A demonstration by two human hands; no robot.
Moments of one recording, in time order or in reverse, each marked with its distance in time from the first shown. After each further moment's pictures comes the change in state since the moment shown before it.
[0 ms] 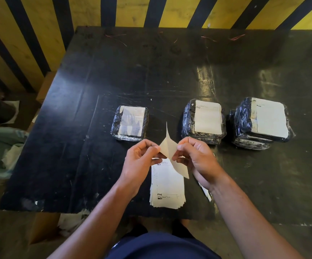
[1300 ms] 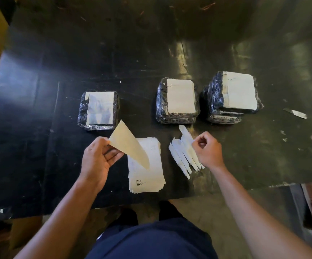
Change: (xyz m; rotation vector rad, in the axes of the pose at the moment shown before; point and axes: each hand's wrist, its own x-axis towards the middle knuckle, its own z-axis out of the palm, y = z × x) left_hand 0.014 -0.025 -0.015 -0.290 0.138 -0.180; right_hand 0.023 0.101 -0.143 -0.732 0.553 -0.089
